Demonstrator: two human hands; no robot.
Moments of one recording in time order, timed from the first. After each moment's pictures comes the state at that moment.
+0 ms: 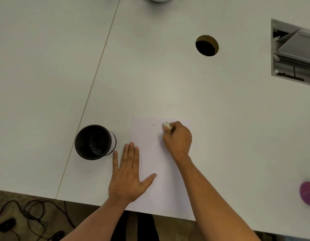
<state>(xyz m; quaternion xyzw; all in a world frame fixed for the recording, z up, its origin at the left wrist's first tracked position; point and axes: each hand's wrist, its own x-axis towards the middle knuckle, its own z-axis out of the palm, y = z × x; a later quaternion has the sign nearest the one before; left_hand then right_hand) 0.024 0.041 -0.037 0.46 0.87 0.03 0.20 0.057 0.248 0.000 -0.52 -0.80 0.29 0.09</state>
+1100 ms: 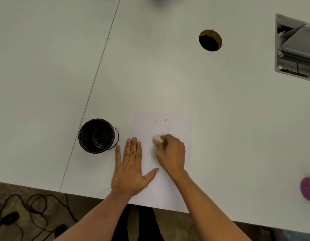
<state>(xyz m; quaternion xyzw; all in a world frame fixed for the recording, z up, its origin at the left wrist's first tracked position) 0.024 0.040 -0.037 0.46 0.87 0.03 0.19 0.081 0.194 0.005 -0.45 -0.83 0.32 0.08</state>
